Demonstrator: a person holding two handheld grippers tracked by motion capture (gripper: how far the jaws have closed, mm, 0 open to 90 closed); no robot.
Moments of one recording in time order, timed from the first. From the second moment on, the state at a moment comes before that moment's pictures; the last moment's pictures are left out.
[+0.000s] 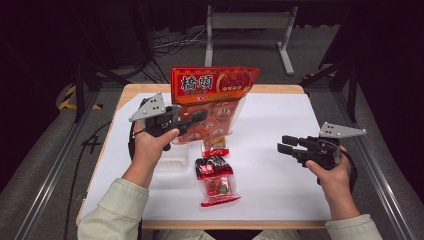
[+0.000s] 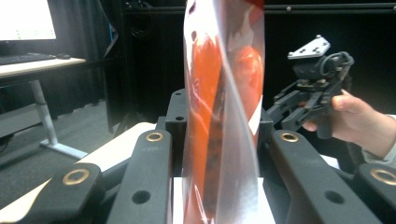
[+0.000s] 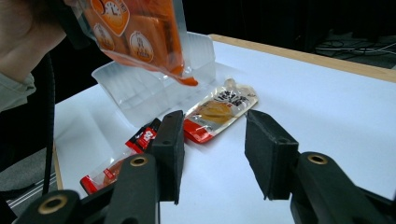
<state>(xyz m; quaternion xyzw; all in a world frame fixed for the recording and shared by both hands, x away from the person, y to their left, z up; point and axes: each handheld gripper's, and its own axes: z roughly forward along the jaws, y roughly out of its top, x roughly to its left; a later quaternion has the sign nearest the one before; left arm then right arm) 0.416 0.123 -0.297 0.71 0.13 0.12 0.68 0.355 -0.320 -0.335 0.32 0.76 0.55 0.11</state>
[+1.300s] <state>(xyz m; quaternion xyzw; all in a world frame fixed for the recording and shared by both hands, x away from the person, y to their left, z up) 0.472 0.189 -0.308 0.69 0.23 0.18 0.66 0.340 -0.337 -0.343 0.35 0.76 0.54 0.10</state>
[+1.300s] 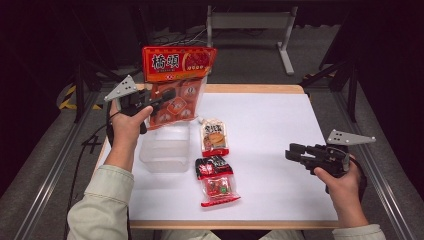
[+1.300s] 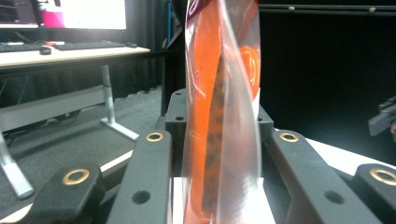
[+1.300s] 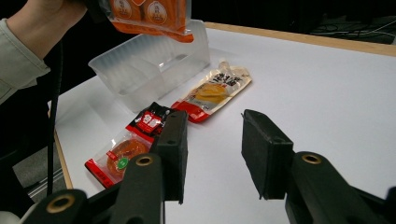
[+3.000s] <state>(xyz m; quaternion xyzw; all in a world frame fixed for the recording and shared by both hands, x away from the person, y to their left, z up) 0.503 0.190 -0.344 0.67 0.31 0.19 0.65 0.341 -0.325 -0.349 0.32 0.77 0.54 0.08</state>
